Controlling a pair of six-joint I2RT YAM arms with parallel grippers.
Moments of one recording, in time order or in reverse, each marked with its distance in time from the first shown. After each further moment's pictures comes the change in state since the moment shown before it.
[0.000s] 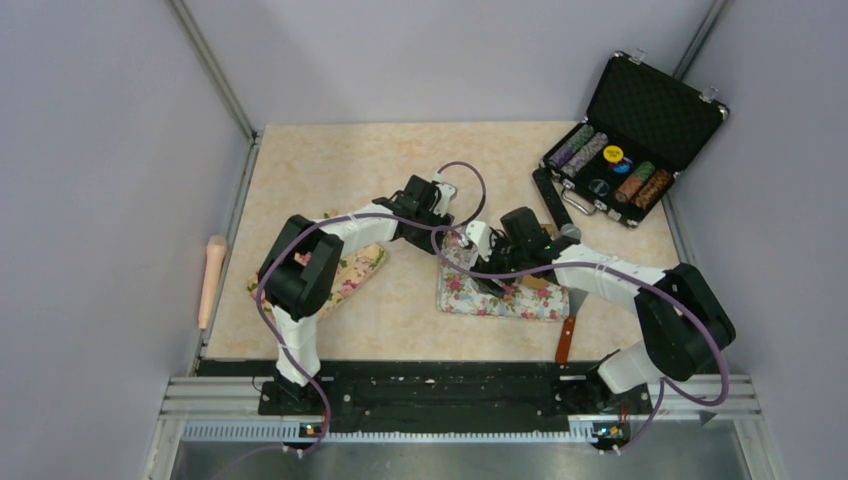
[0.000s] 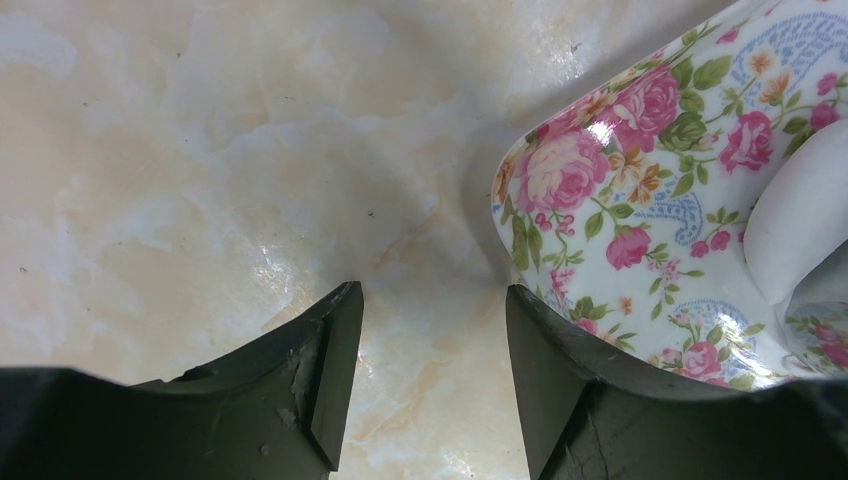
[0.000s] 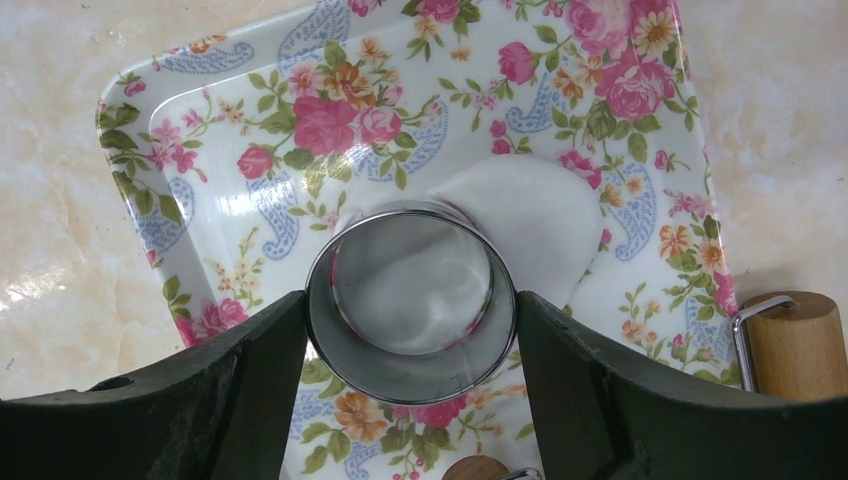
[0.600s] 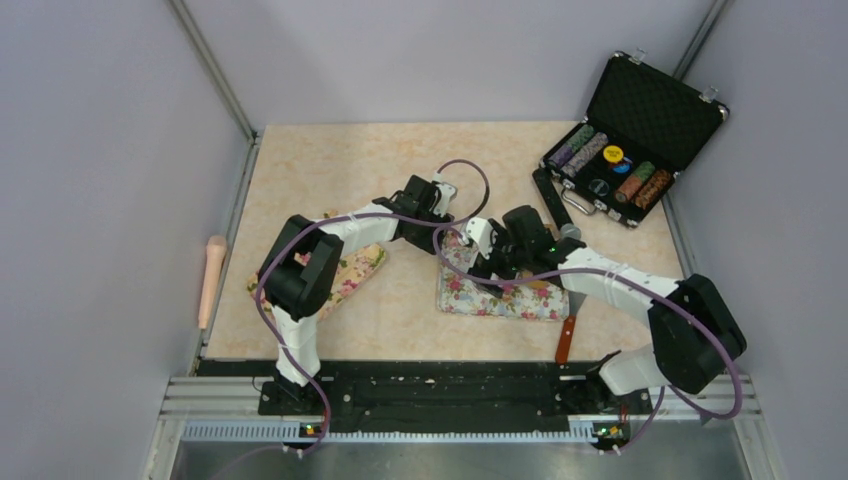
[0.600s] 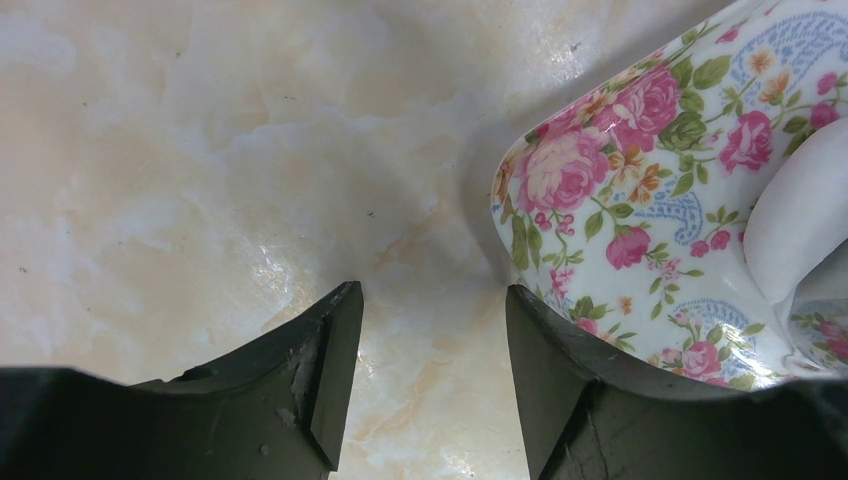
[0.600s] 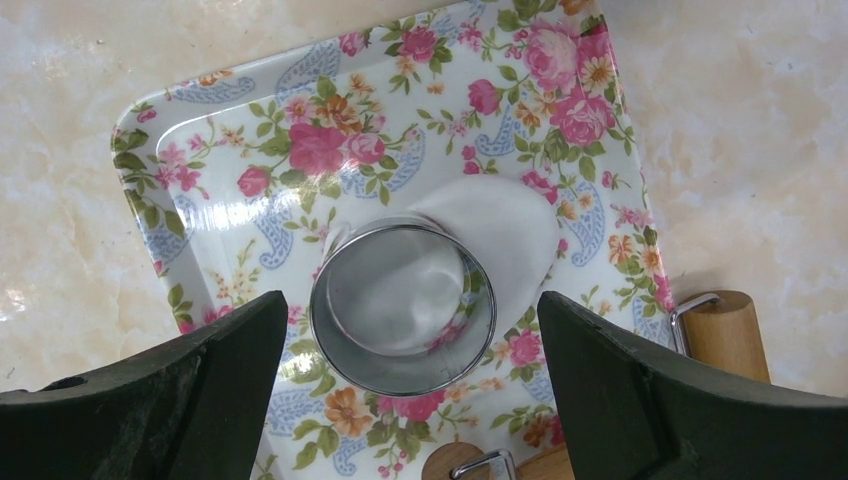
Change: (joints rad) left arm 0.000 0.000 0.000 -0.001 0.000 0.000; right arm 0.021 -0.071 -0.001 0.010 0.034 -0.008
